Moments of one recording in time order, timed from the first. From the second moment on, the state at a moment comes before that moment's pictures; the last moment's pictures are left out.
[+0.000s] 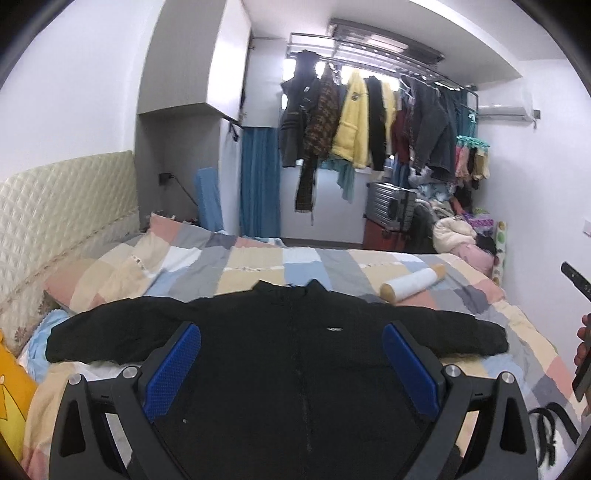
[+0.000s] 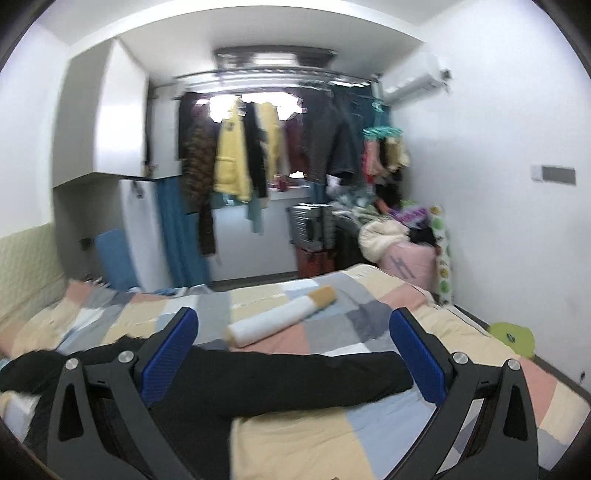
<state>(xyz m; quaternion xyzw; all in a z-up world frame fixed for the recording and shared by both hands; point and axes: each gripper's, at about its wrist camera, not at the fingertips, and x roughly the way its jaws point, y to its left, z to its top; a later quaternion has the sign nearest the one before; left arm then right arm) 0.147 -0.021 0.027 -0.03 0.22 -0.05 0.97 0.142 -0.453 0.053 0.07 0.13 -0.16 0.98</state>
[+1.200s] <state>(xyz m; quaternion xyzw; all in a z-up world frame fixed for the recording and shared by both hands) 0.258 0.021 -0.157 -0.09 0.32 -0.04 0.94 0.286 -0.700 -0.260 0.45 0.20 -0.22 0.84</state>
